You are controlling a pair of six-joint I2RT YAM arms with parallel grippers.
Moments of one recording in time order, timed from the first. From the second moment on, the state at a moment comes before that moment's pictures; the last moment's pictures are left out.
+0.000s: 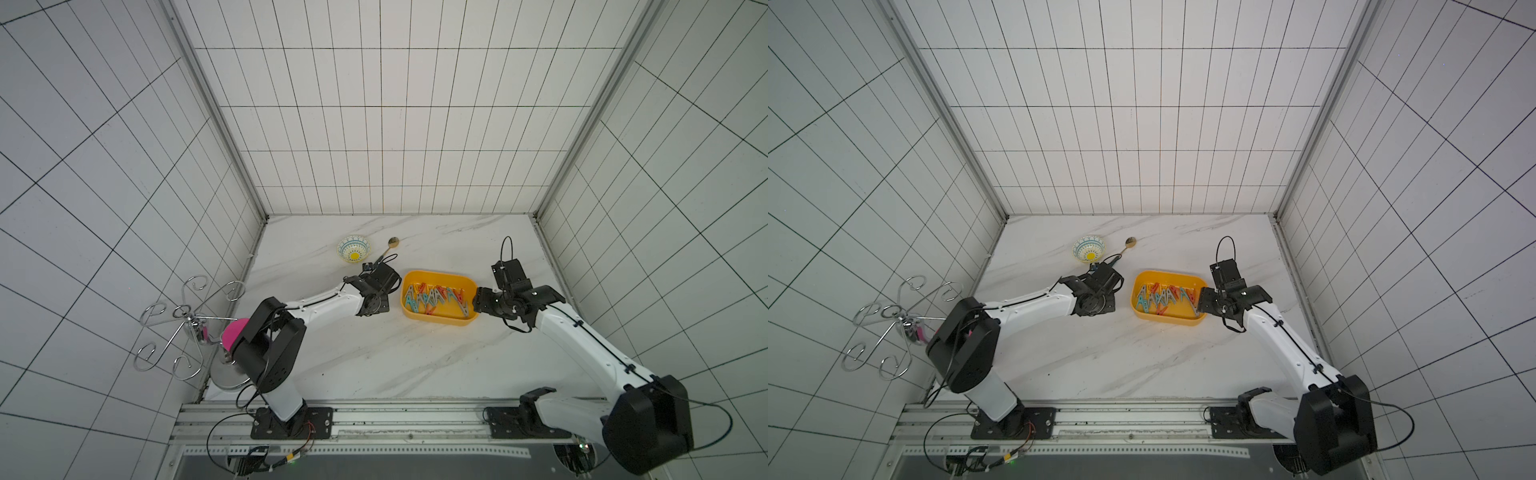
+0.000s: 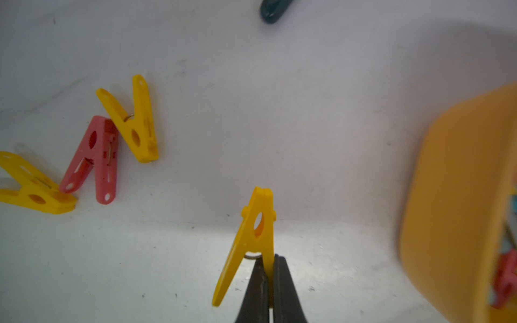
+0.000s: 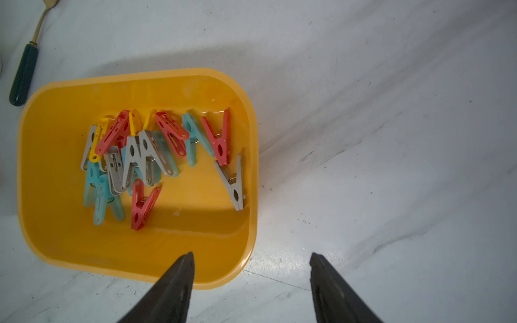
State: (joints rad) left arm -0.72 1.66 1.11 -0.61 -0.26 -0.75; right arm 0.40 1.21 0.86 -0.72 0.04 0.47
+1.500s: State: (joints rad) left arm -1.01 2.07 1.63 -0.75 -0.24 -0.68; right arm 0.48 1.01 0.81 -0.69 -0.01 0.52
